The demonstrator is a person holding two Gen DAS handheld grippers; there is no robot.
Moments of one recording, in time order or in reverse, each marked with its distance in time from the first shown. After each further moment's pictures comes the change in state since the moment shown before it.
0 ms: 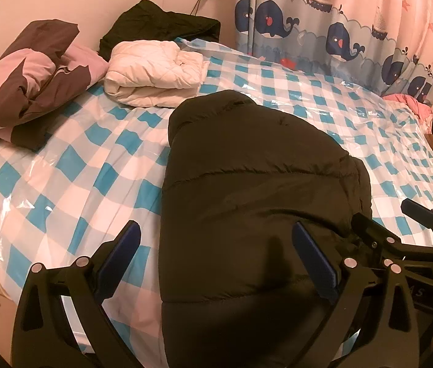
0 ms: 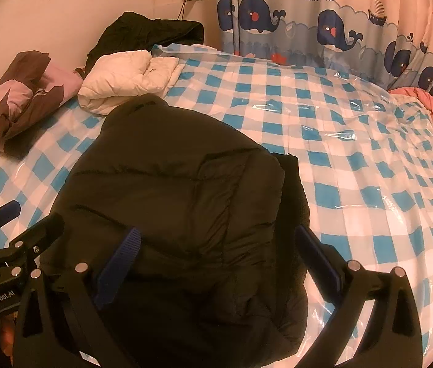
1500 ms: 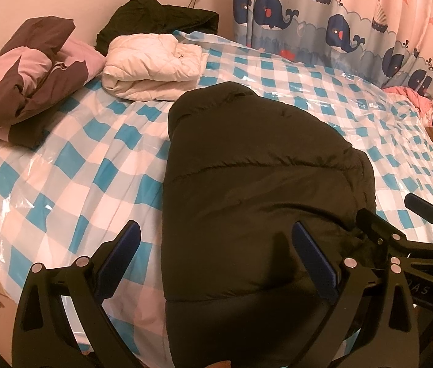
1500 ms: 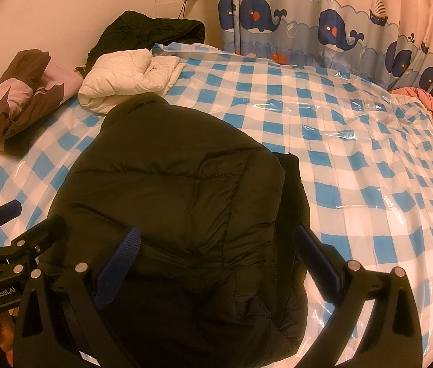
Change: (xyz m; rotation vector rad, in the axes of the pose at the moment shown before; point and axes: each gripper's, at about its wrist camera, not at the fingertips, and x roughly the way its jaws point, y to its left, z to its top) left arm 0.007 0.001 0.000 0.012 0.036 -0.008; right arm -0.001 0.000 0.000 0.000 0.003 0.002
